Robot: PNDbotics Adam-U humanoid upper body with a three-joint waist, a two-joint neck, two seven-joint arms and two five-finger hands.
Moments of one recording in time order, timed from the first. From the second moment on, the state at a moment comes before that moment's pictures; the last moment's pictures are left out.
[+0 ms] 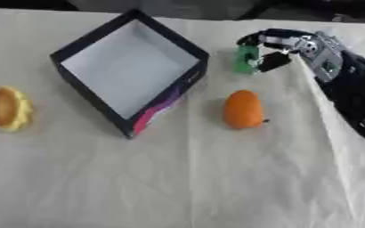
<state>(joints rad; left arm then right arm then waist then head) -0.18 0.27 0.09 -1.77 0.22 -0.10 0.21 -0.86 -0.61 0.19 -0.82 0.61 -0.32 0.51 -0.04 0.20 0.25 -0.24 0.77</state>
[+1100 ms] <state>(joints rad) -0.18 0.27 0.08 -1.77 0.21 -0.10 0.20 -0.87 -0.65 0.19 -0.90 0.53 -0.29 0.45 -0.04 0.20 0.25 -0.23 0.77</state>
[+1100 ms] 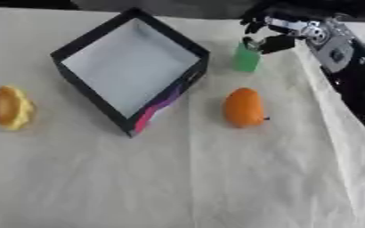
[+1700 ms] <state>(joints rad) -0.18 0.27 0.08 -1.77 0.21 -0.10 0.19 -0.86 -0.66 0.19 -0.90 0.52 -0.33 0.49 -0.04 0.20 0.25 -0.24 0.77</state>
